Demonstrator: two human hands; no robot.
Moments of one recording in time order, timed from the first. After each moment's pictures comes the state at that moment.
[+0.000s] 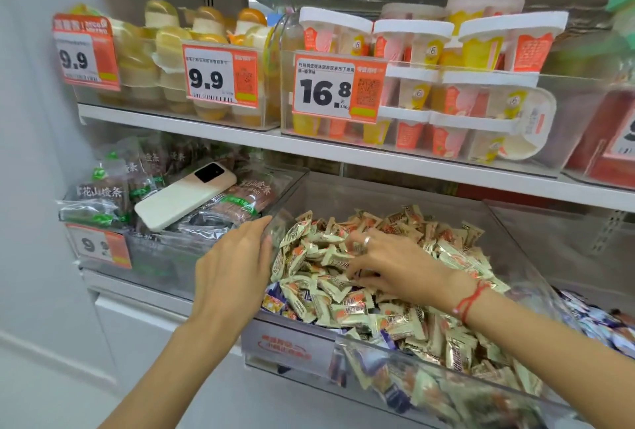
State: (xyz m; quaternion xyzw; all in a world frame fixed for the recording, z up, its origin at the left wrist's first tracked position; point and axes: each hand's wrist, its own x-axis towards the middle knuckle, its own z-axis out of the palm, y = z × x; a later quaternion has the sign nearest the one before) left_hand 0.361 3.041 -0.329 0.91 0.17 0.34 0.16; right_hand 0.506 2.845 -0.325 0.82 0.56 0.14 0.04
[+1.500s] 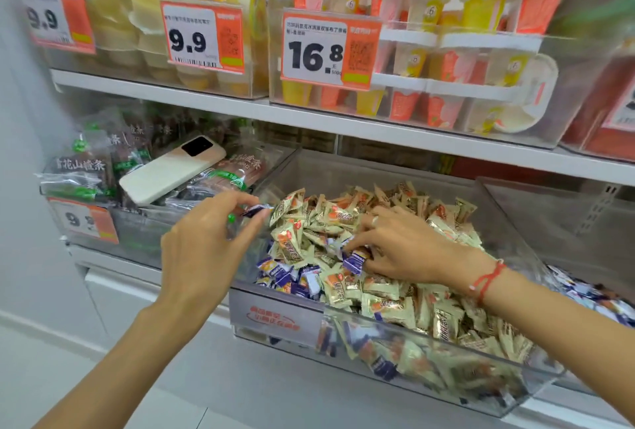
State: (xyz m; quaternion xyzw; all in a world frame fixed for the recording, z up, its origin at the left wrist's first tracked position) left_hand 0.350 3.052 -0.340 0.86 0.11 0.46 0.20; right_hand 0.501 2.832 -0.319 0.85 0.51 0.11 0.06
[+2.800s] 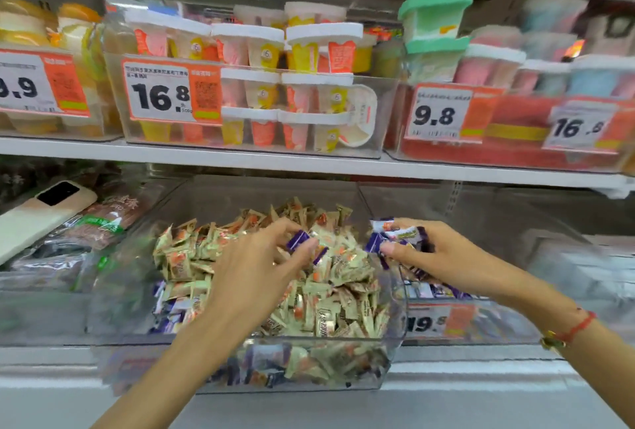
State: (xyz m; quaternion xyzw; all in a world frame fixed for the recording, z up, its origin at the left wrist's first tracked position) left_hand 0.393 2.904 -0.303 0.90 -0.08 0.28 0.32; right_hand 0.438 2.657 -0.268 0.88 0.27 -0.04 -0.39
